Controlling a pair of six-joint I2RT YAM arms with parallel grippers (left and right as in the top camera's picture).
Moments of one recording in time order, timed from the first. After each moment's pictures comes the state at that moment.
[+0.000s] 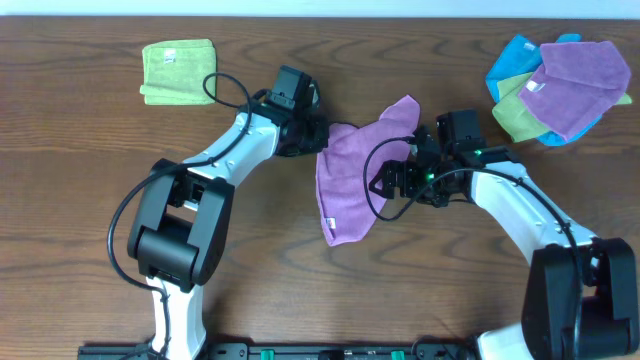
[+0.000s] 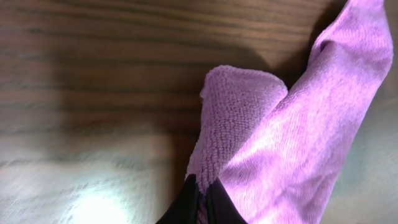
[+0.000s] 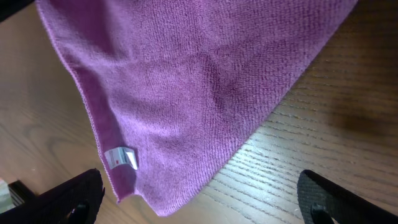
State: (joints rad) left arm -0.40 2.07 1.46 -0.52 0.36 -0.48; right arm 0.16 1.66 0.98 -0.62 -0.50 0.26
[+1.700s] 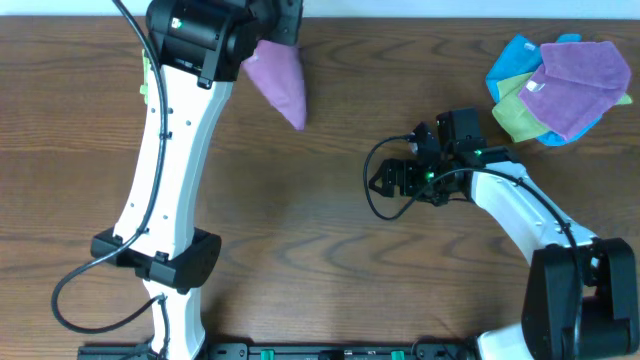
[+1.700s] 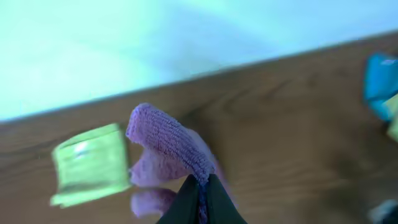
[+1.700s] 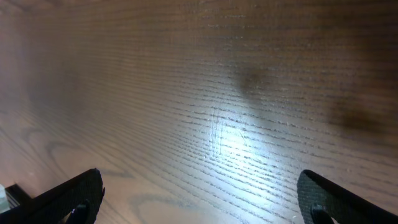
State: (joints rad) left arm -0.38 2.06 2.66 -1.32 -0.11 -0.04; right arm 0.16 1.66 0.98 -0.60 -0.50 0.26
